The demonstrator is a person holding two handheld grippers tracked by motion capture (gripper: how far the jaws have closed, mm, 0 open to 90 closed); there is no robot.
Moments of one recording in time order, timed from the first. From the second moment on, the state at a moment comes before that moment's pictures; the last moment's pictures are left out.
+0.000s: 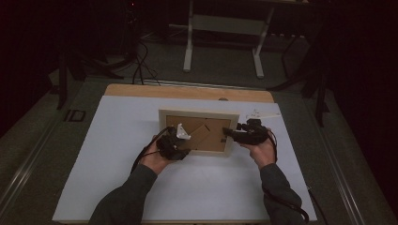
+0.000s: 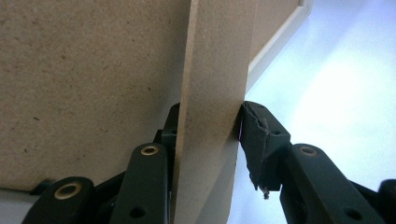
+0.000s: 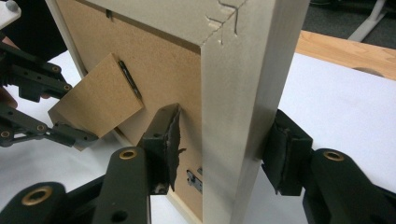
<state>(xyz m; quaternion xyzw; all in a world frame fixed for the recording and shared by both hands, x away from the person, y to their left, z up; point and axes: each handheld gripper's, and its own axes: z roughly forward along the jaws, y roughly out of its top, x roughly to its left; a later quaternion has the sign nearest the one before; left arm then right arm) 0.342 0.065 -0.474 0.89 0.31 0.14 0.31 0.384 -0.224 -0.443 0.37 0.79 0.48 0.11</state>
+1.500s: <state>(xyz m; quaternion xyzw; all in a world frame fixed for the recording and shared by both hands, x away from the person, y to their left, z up) 0.353 0.050 -0.468 0.88 0.32 0.15 0.31 0.357 -0.211 -0.442 0.34 0.80 0.45 0.21</state>
